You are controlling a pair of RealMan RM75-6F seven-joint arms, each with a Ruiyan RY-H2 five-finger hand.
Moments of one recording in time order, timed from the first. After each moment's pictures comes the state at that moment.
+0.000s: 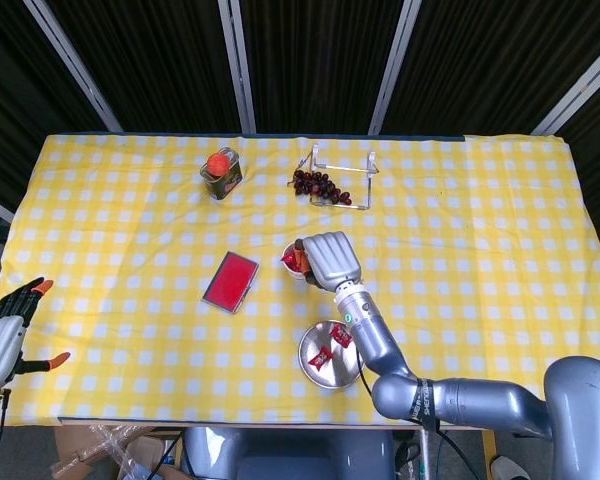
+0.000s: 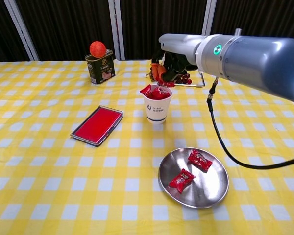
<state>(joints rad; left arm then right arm) -0.14 -1.06 -0.03 -1.74 1.35 1.29 -0.08 1.01 -1.63 0.41 -1.62 -0.56 1.02 -0.75</state>
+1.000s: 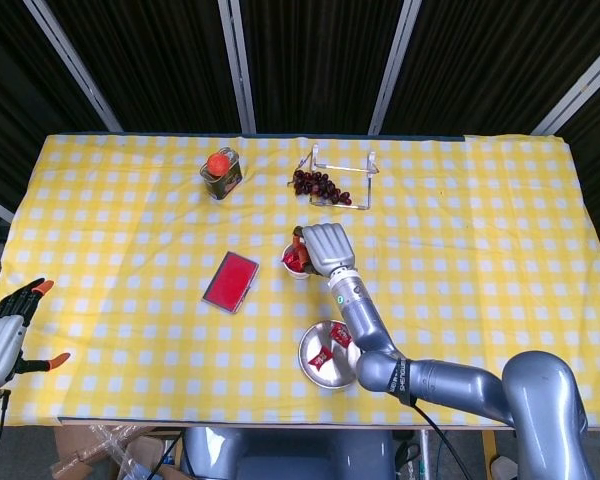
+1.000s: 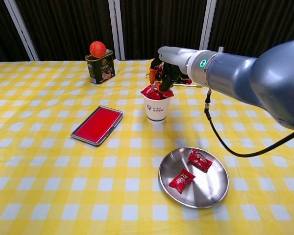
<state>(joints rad) -0.15 -1.05 -0.03 -1.75 1.33 1.27 -0.09 1.08 -1.74 0.37 -1.34 -0.59 0.93 -0.58</state>
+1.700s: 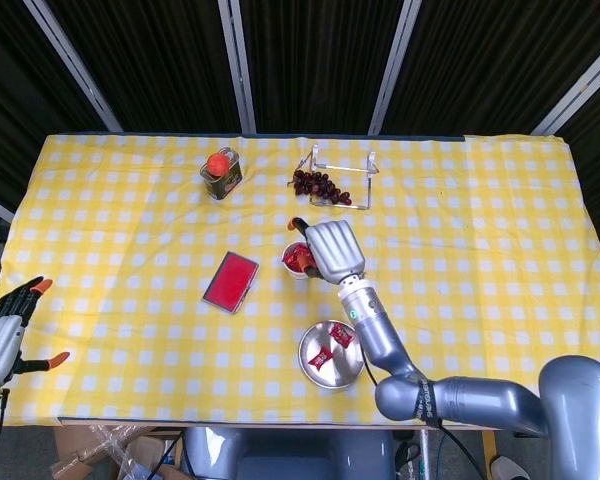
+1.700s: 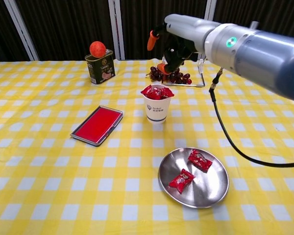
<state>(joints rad) -0.14 -1.05 -0.03 -1.73 1.36 1.30 -0.10 0.98 -1.60 0.34 -1.63 -0.80 1.14 -0.54</state>
